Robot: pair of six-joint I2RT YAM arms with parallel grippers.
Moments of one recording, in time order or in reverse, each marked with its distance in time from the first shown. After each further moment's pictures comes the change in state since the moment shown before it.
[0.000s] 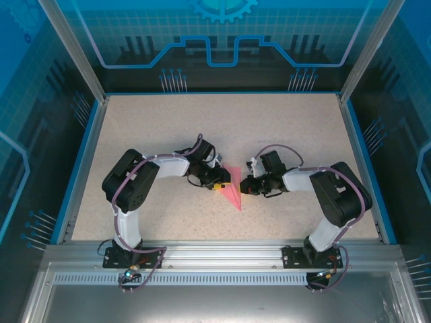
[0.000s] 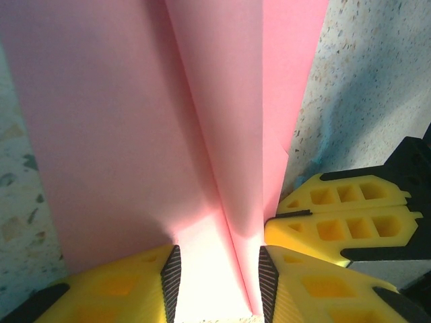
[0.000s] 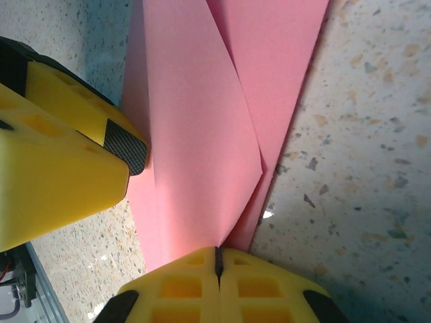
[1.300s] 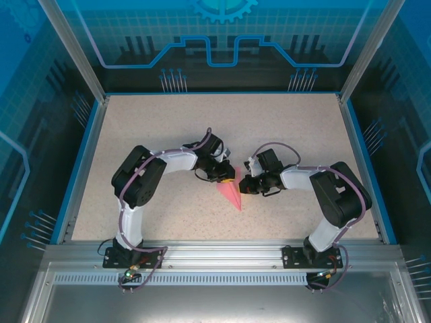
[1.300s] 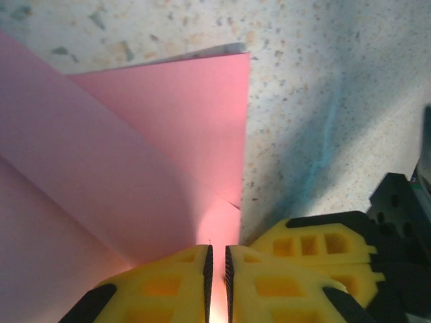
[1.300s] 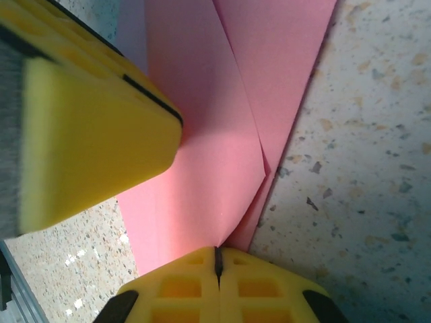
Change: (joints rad) left arm -0.025 0.097 0.165 -0.066 -0.022 0.065; right arm 0.029 -0.005 0.050 -0.106 0.076 -0.045
